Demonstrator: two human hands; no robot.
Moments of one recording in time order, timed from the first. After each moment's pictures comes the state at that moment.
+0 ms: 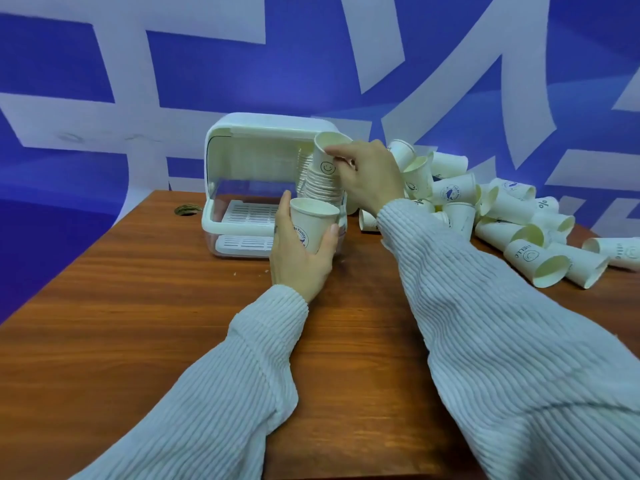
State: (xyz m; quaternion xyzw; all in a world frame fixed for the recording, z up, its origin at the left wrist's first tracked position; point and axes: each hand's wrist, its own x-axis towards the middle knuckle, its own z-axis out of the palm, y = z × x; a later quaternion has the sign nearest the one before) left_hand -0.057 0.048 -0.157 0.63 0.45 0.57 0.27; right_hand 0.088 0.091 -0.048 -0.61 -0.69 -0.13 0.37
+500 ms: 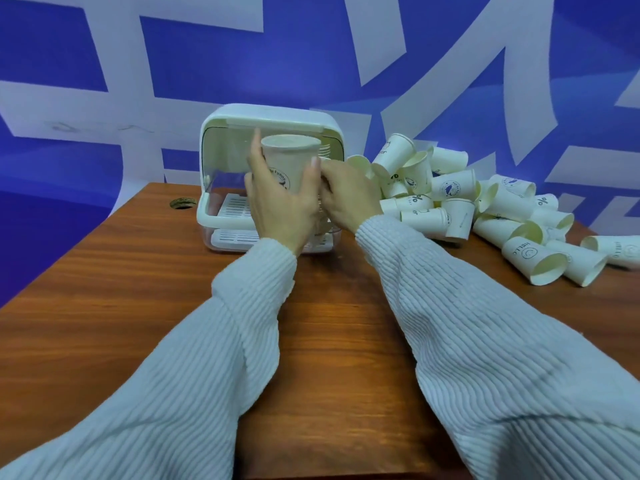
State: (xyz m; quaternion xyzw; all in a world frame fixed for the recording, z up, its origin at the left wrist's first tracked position) left_hand -0.059 0.067 -0.095 0.56 0.41 0.68 0.24; right_hand 0.067 0.089 -0.078 -0.61 -0.72 -0.13 0.31
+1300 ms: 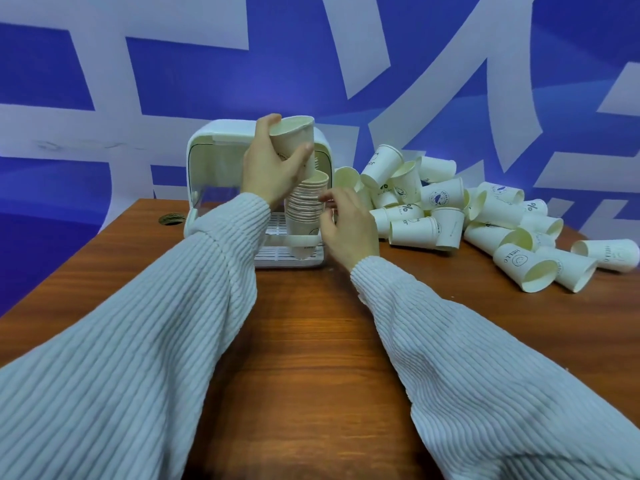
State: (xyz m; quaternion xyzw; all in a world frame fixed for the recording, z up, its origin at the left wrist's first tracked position) left_hand -0.058 0.147 -0.048 0.68 0.40 0.57 0.23; right_hand 0.086 0.083 -0.126 -0.59 -0.64 -0.10 0.47
